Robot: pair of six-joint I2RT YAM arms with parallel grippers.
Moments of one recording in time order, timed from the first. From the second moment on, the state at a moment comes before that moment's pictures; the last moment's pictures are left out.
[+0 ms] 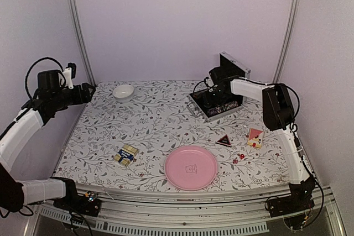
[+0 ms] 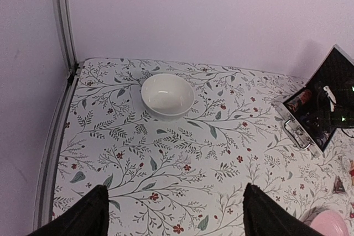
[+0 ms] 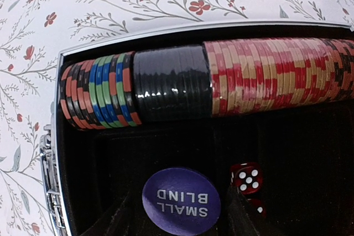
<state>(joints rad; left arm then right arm) 0.02 1.02 0.88 -0.27 0.19 -0.13 0.46 2.52 2.14 -0.56 0.00 0.13</state>
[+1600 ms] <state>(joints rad) 0.02 1.00 0.88 -0.27 0.14 -0.12 0.45 2.45 2.09 -0.52 -0.03 0.17</state>
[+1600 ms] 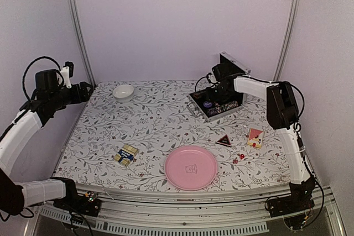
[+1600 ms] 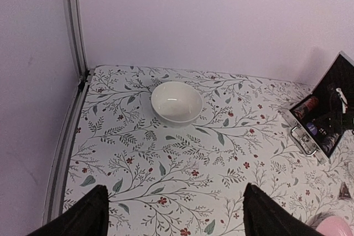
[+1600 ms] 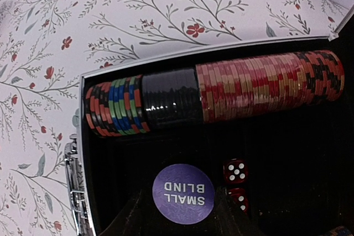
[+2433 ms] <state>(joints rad) 0.02 1.00 0.88 -0.27 0.15 -0.12 0.44 2.48 2.08 -0.52 -0.02 0.18</state>
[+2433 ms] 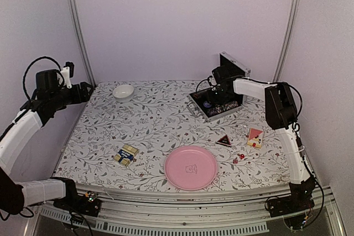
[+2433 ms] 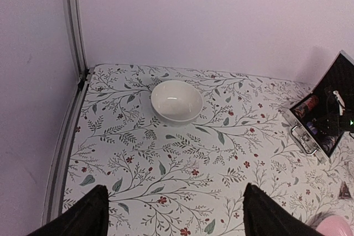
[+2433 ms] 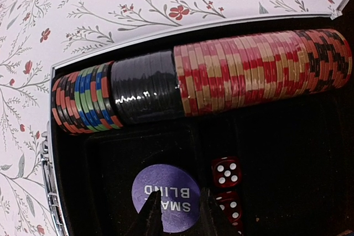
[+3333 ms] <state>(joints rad) 0.02 1.01 0.88 -0.27 0.14 -0.12 0.44 2.50 2.09 -0.51 -0.11 0.17</state>
